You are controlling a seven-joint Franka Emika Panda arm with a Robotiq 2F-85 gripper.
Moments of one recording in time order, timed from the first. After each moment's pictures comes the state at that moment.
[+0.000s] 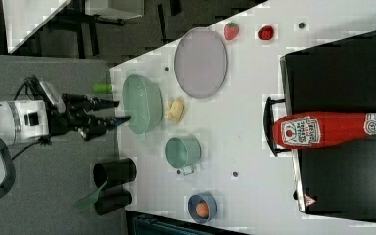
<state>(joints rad) 0.01 -0.02 -0.01 -1.76 0.01 0.18 0.02</state>
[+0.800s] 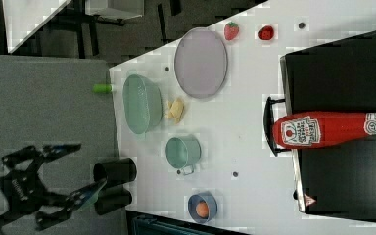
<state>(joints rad) -0.04 -0.39 -0.15 -1.83 -0.01 0.09 0.02</state>
